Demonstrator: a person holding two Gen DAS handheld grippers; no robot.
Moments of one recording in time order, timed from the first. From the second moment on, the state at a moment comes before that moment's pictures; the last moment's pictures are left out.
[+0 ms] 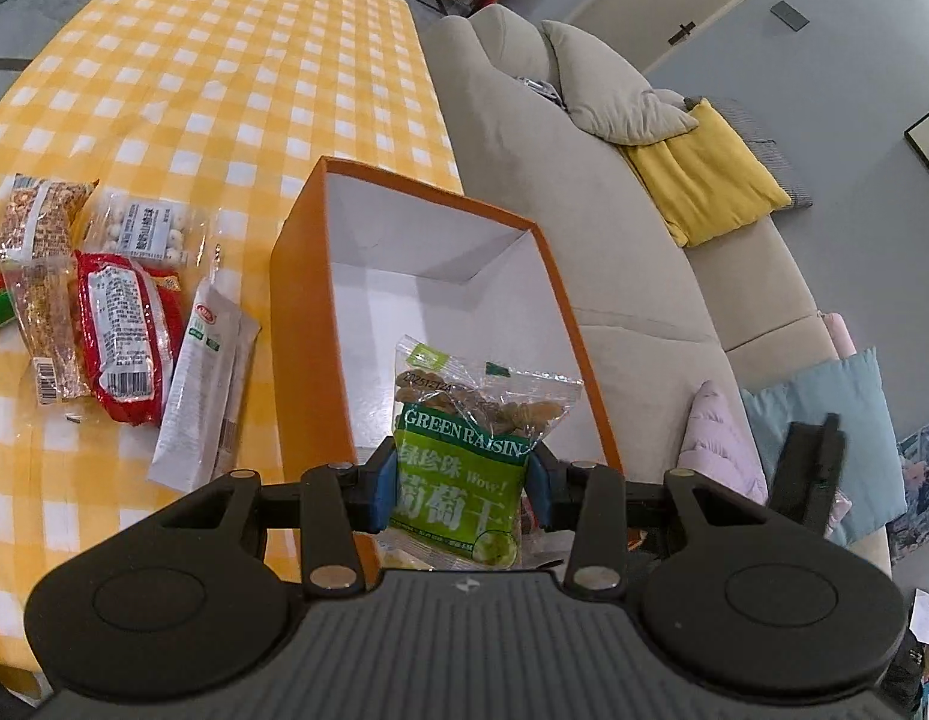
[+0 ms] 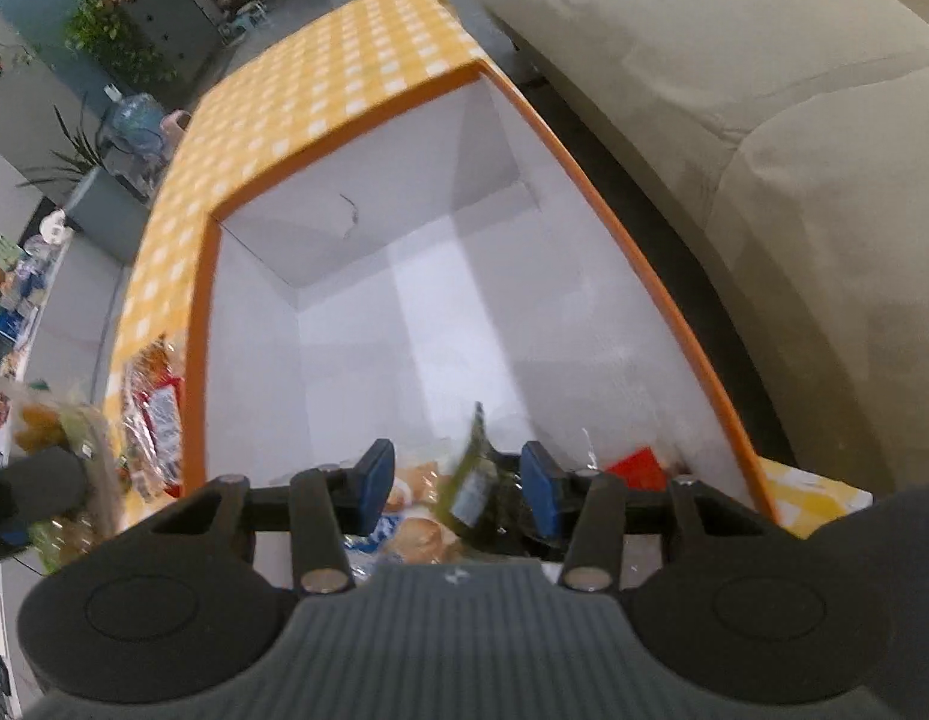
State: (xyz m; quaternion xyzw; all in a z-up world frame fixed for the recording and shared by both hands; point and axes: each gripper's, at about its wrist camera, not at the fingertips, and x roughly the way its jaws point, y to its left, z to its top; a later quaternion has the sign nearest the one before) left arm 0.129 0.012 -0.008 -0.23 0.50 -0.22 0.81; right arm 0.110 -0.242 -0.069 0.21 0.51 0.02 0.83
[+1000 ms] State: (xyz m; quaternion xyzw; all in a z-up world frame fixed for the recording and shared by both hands) left arm 0.137 -0.090 -0.036 -0.21 0.53 -0.21 0.80; right arm 0.091 -0.324 -0.029 0.19 0.29 0.01 0.94
